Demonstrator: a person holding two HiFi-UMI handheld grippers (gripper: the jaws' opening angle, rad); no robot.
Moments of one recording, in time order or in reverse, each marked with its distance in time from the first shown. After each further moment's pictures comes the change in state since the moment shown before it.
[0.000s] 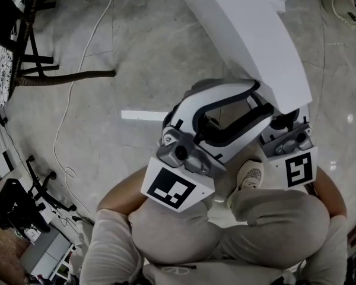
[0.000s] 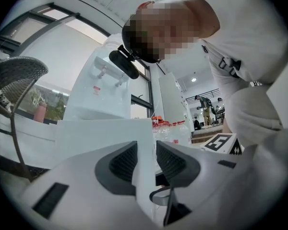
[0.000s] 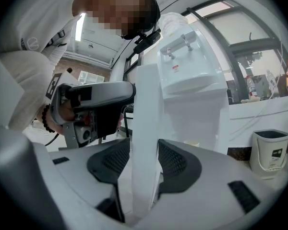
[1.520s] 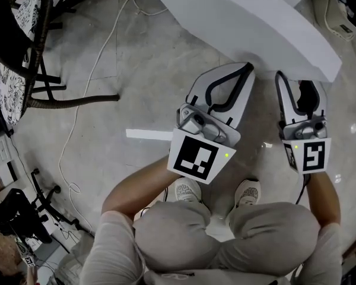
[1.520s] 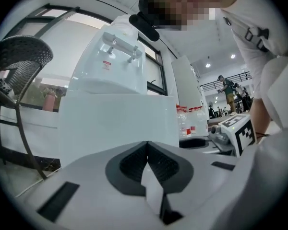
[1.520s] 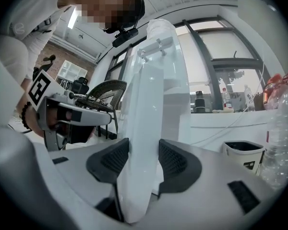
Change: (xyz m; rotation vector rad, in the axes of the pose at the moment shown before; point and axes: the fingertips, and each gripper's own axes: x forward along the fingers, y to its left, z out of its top) left arm 0.066 0.056 -0.062 0.003 0.153 0.165; right arm -0.010 -0.127 -0.006 -0.045 -0.041 -0.267
